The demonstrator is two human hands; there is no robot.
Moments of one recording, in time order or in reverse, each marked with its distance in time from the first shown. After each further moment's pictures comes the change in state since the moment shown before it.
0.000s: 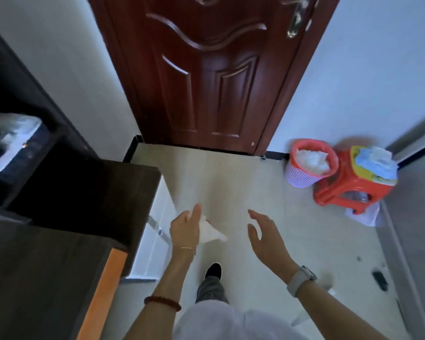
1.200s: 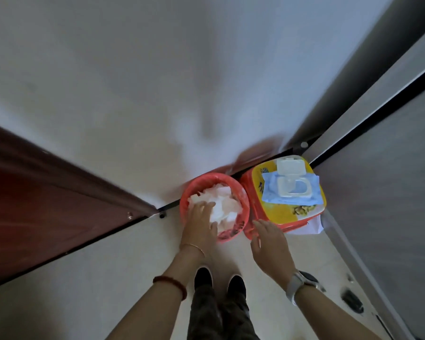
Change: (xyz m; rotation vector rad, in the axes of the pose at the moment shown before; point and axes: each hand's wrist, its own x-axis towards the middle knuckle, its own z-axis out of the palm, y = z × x) left_hand 0.285 0.146 0.791 0.965 -0.785 0.683; right_hand 0.446 0.518 -0.317 -0.272 0.197 0.506
